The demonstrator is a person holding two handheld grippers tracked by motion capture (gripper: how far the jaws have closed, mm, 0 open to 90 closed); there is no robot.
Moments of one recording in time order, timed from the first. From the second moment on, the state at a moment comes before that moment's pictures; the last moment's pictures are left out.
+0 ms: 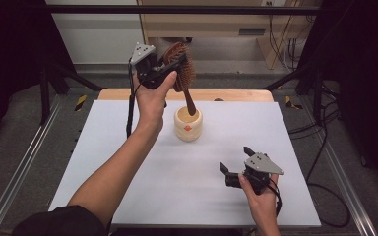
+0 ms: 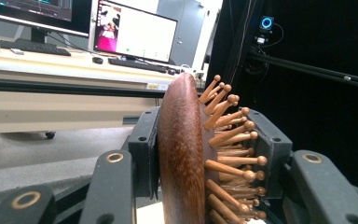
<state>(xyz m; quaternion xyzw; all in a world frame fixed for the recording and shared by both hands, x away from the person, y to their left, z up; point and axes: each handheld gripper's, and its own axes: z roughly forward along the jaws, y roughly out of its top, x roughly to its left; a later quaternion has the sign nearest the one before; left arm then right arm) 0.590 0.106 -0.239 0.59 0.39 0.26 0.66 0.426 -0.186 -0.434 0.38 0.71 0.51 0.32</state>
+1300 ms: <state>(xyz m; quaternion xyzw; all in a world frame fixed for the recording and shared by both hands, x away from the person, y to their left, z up) 0.599 0.097 -0.248 0.61 0.36 0.30 0.64 0.425 -0.188 -0.436 0.38 0.71 0.51 0.31</state>
